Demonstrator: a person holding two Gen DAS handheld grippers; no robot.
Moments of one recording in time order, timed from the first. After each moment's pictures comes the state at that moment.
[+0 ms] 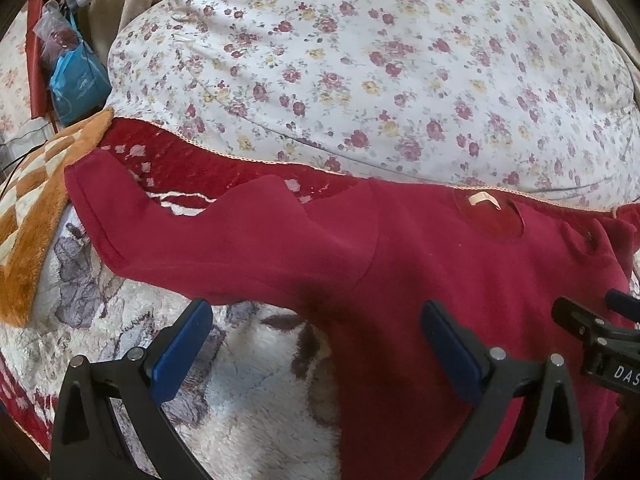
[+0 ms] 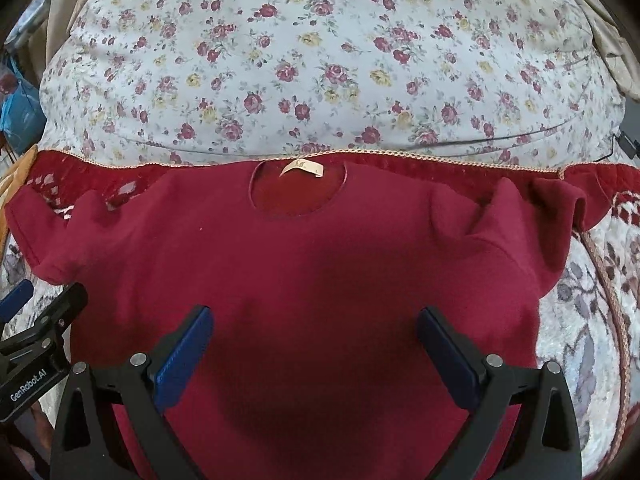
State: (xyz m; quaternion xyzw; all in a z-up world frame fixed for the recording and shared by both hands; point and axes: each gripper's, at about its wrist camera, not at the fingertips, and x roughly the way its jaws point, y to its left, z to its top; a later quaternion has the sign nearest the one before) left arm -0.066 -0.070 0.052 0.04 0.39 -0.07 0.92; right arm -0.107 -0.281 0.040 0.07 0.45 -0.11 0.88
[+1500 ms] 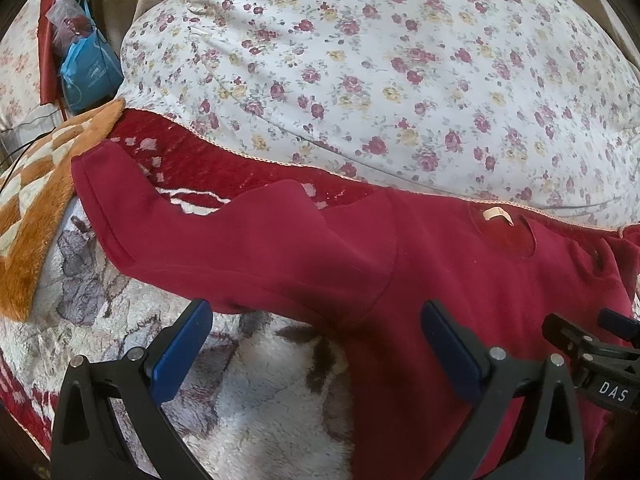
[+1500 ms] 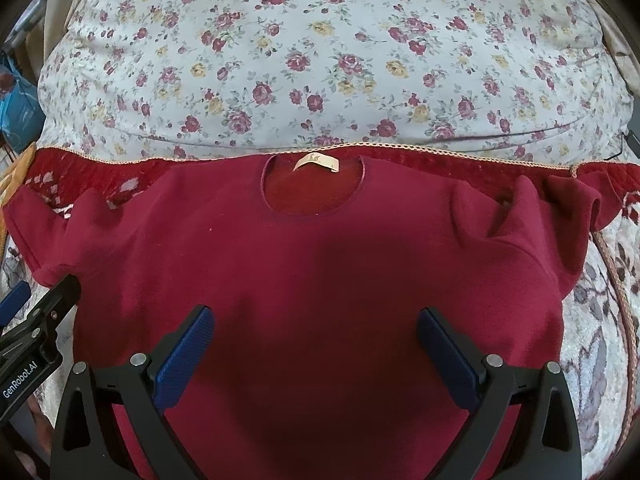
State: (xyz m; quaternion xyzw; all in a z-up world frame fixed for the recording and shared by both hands) left arm -0.055 -0.060 0.053 0.02 0.39 -0.05 0.92; right arm -0.090 -0.277 0.037 0.08 0.47 -0.09 0.88
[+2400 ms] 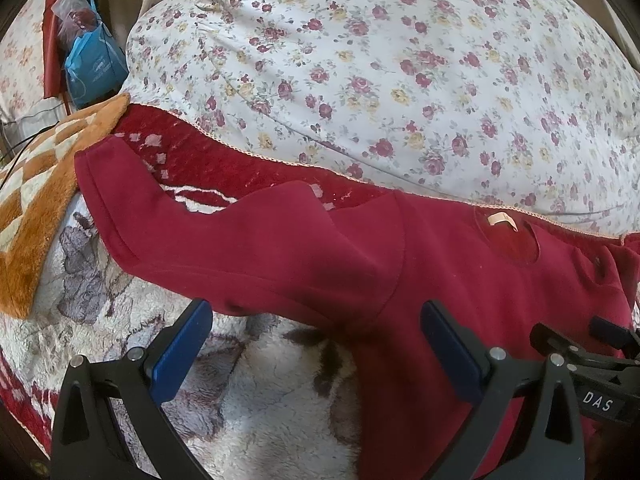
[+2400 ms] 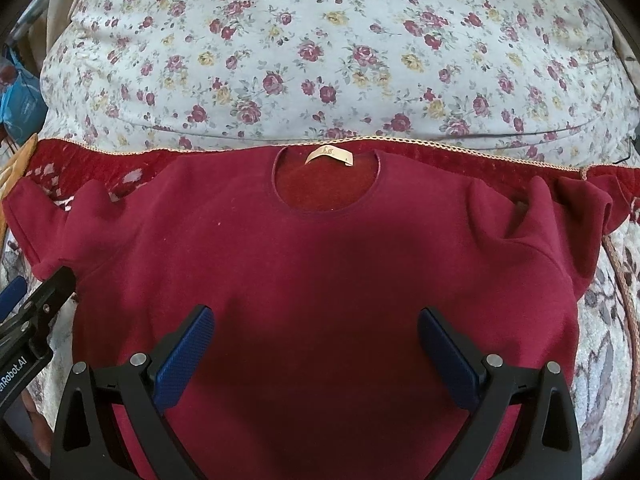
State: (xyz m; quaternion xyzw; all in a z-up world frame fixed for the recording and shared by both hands) left arm -0.051 -0.055 0.054 0.01 0.39 -0.04 0.92; right arm -0.081 -0.271 0.031 0.07 0.48 -0.08 0.87
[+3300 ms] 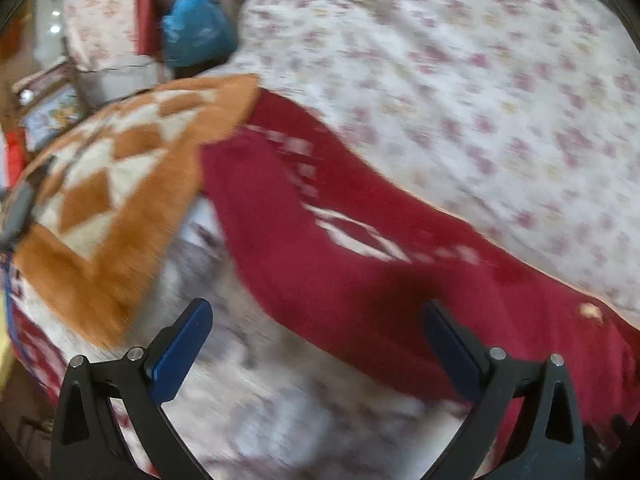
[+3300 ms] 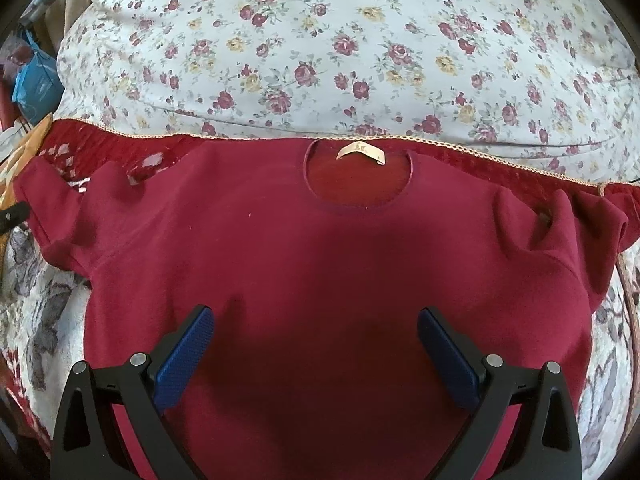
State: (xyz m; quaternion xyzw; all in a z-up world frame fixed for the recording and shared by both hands) left arm 0.009 0.069 0.086 -0.04 0.41 0.14 0.90; right arm -0.074 -0.258 0.033 0.06 0.49 -0.04 0.87
